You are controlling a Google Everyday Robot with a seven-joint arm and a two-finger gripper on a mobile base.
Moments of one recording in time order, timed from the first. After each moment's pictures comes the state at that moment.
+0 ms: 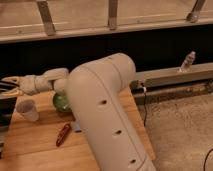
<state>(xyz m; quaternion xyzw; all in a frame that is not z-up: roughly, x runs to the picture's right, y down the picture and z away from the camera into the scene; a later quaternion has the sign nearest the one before) -0.455 0.000 0.658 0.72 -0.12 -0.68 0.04</state>
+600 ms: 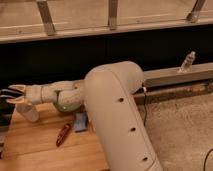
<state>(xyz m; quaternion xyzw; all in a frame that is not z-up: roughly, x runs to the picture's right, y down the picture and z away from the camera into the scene) -0.444 0.034 0.674 0.73 -0.11 -0.67 0.10</state>
